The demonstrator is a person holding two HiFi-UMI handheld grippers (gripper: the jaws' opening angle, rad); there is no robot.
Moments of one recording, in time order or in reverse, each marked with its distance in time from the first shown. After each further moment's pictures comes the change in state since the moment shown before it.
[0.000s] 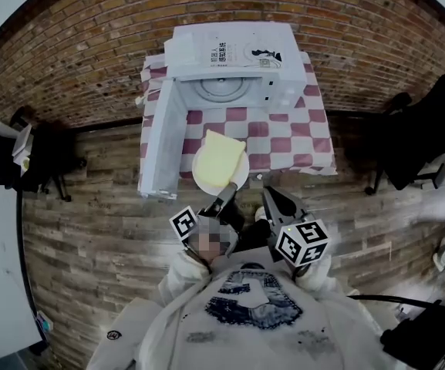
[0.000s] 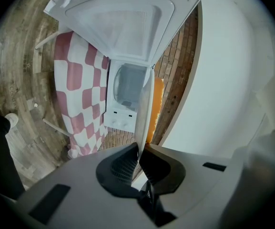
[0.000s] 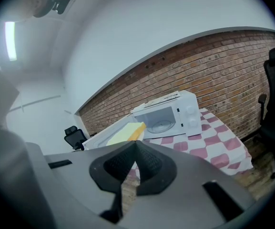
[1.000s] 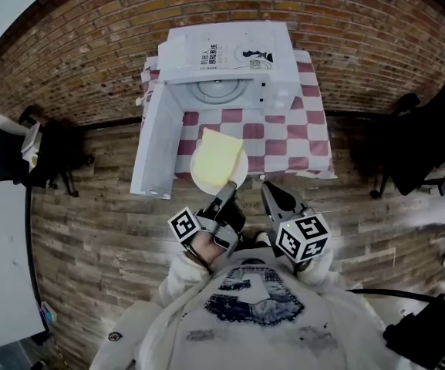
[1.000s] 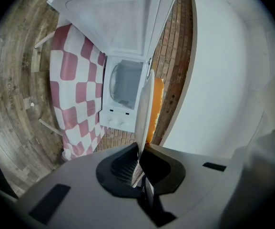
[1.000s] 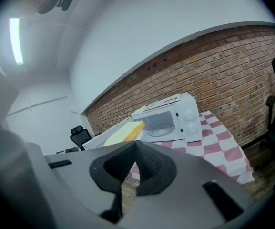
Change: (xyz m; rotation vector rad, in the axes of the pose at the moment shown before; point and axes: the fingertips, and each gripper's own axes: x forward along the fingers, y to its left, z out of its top) left arm 0.035 -0.008 -0.030 0.021 -0.056 -0.014; right arm -0.006 -0.042 0.025 -0.030 0.000 0.082
